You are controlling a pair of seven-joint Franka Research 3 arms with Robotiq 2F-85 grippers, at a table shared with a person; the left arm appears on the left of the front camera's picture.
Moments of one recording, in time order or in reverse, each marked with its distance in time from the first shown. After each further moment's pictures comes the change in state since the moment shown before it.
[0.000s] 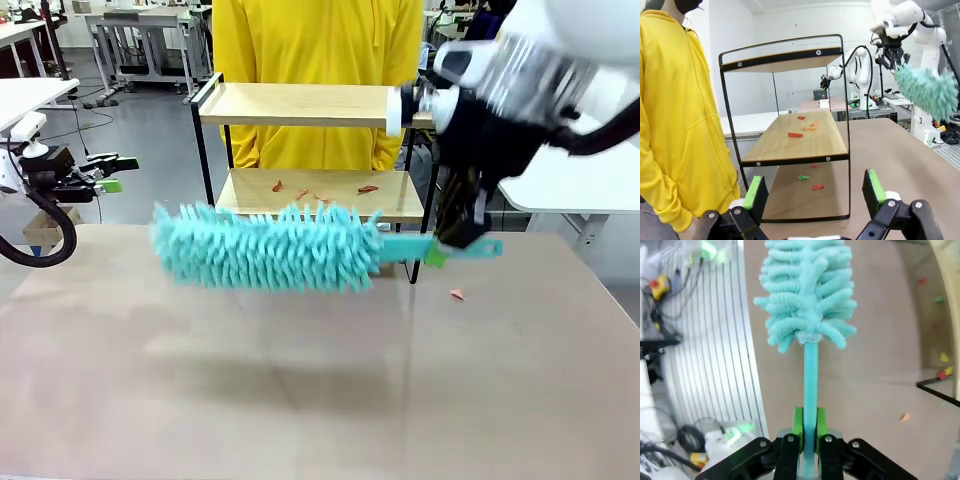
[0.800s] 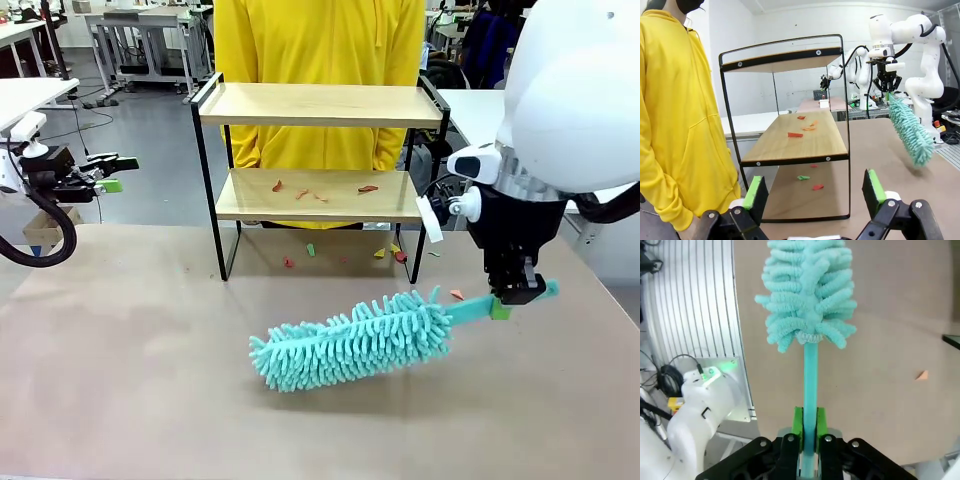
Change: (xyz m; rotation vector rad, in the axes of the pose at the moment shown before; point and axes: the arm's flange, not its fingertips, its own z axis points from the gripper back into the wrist) left arm 0.000 0.000 0.000 0.000 0.000 0.000; right arm -0.060 -0.023 -0.057 0.007 0.293 0.088
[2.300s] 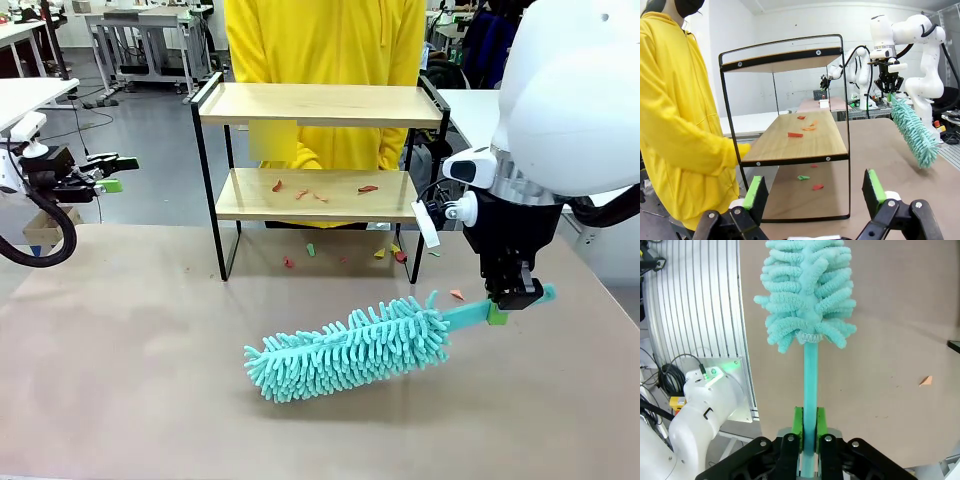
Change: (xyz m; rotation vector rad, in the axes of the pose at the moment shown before) left arm 0.000 0.000 0.000 0.000 0.000 0.000; right arm 0.005 0.005 -0.003 0.012 0.000 0.014
